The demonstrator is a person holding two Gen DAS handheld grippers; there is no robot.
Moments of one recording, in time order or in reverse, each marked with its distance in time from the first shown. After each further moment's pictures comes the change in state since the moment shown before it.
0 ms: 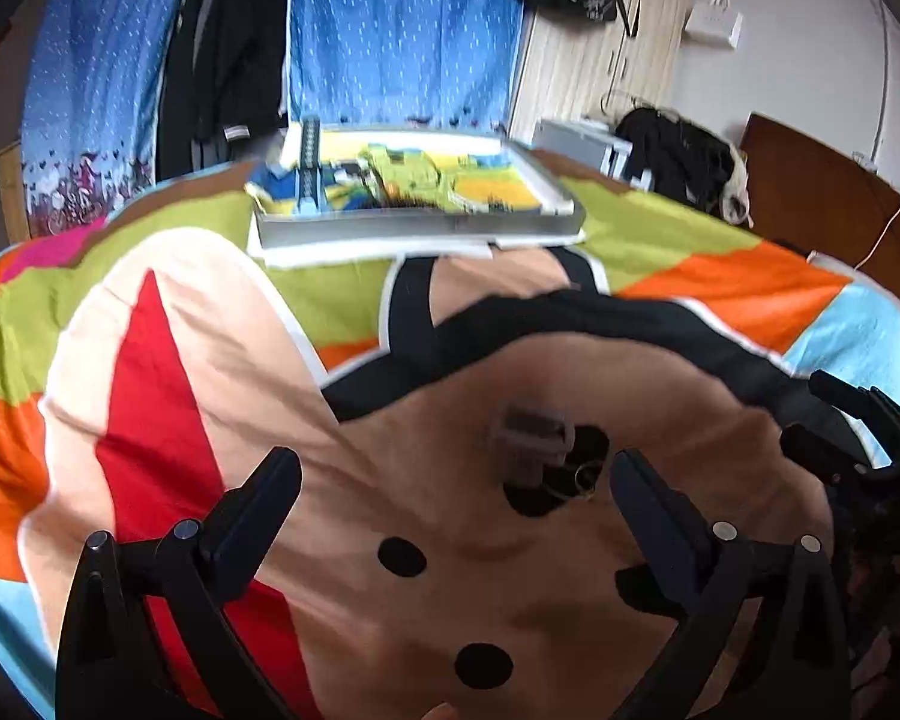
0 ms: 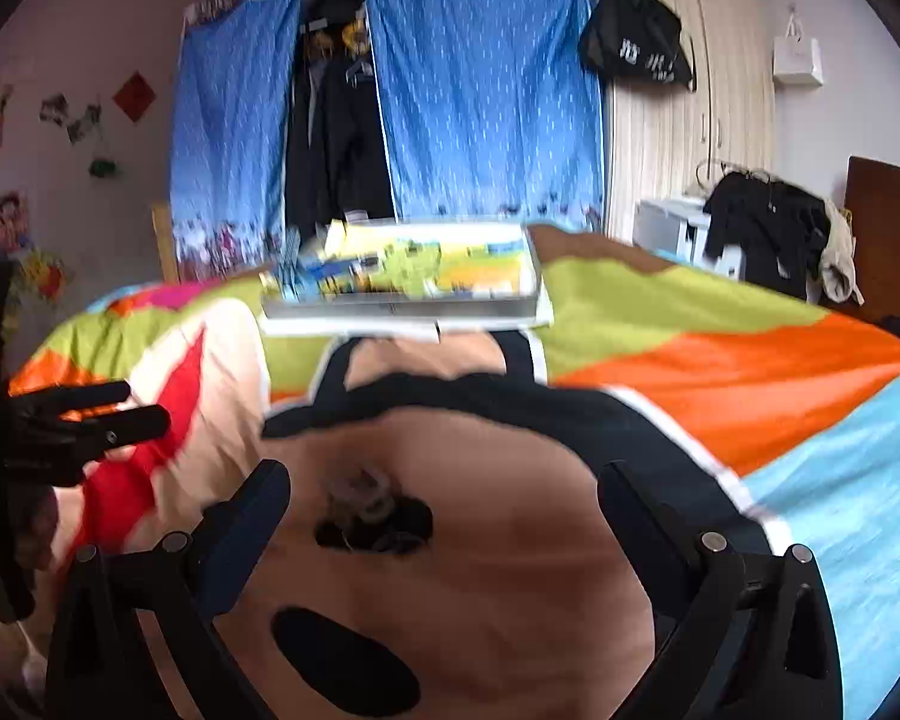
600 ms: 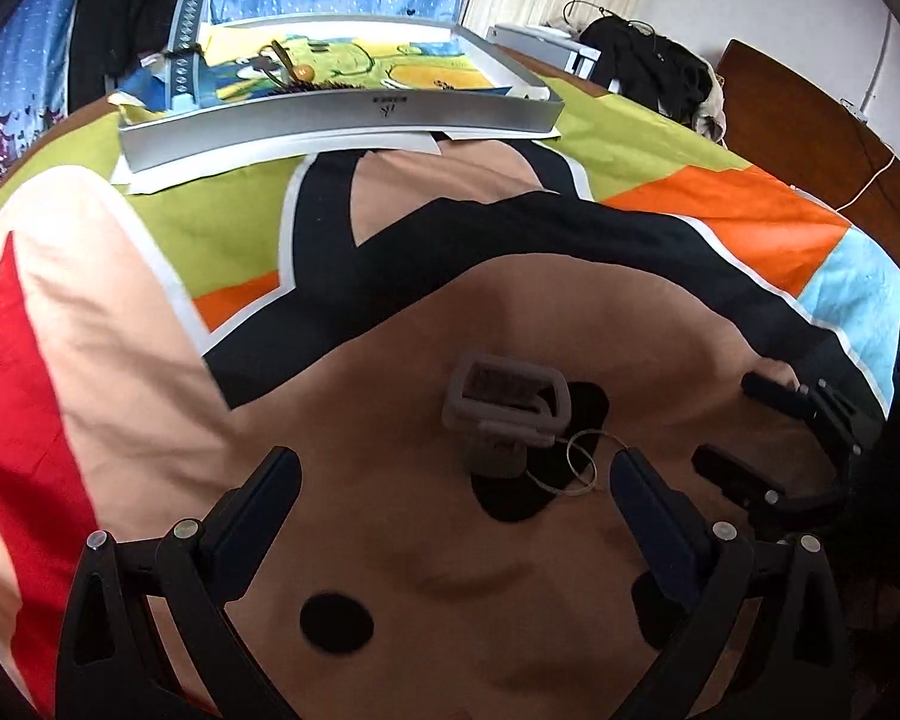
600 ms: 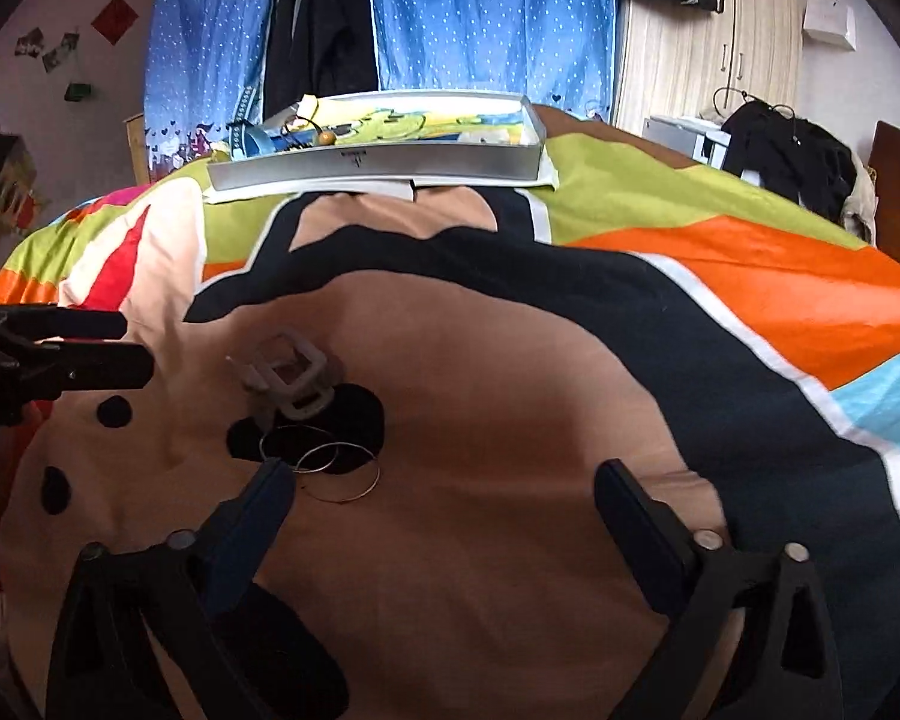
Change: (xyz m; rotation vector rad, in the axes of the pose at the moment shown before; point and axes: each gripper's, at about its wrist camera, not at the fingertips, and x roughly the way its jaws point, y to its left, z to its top) left arm 0.092 0.002 0.015 0.036 0.215 -0.145; right arm 0.081 -0.012 -0.046 -0.031 0.175 -0.036
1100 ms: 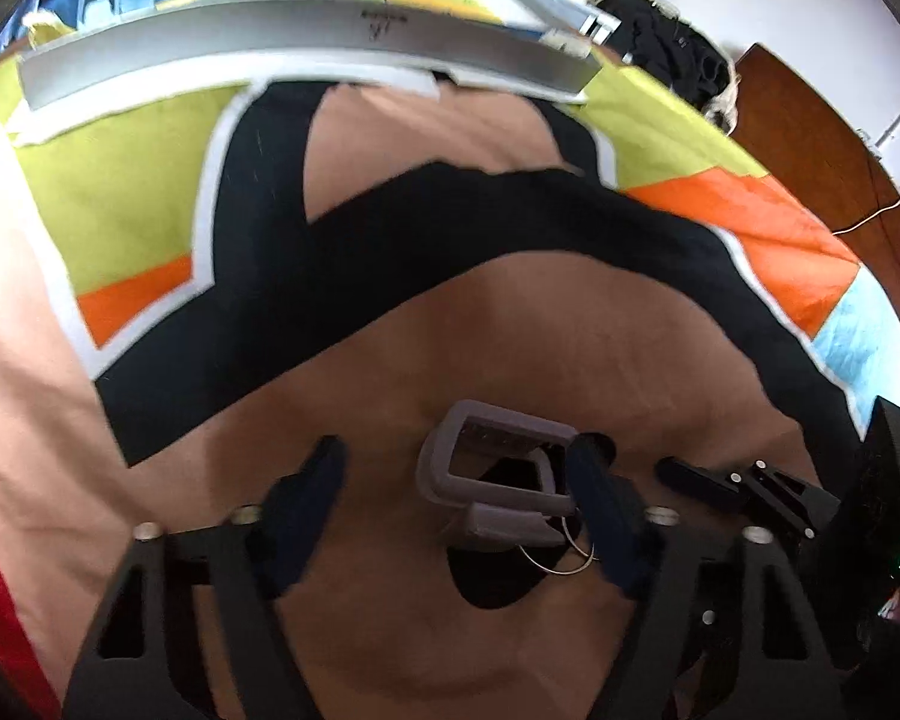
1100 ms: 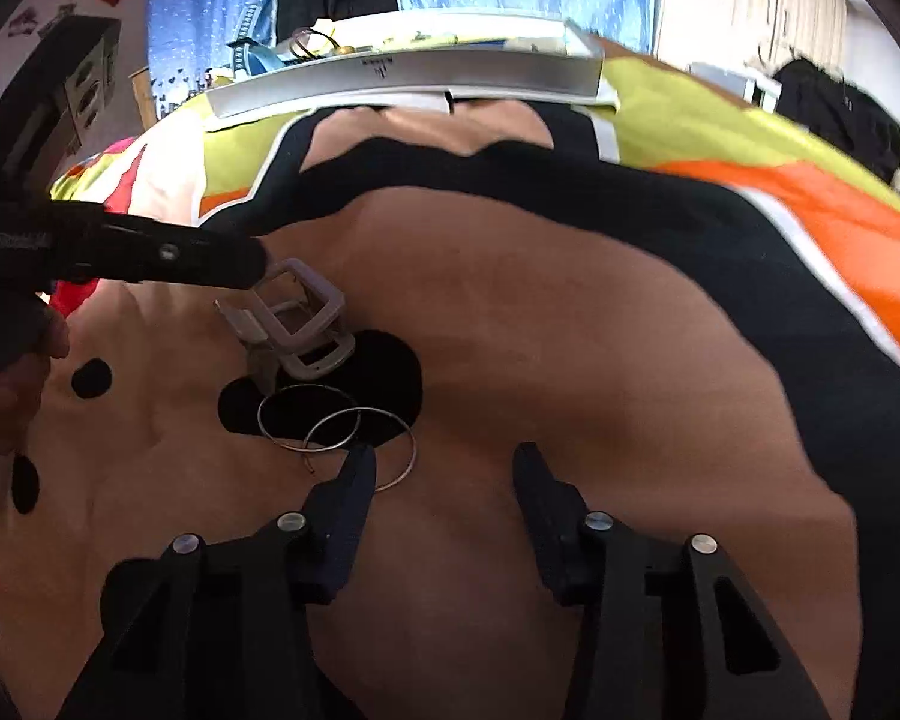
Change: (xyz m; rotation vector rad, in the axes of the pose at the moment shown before) left arm 0.060 0.021 0.033 -0.095 0.150 -0.119; right arm 0.051 0.010 0.006 0.009 0.177 0.077
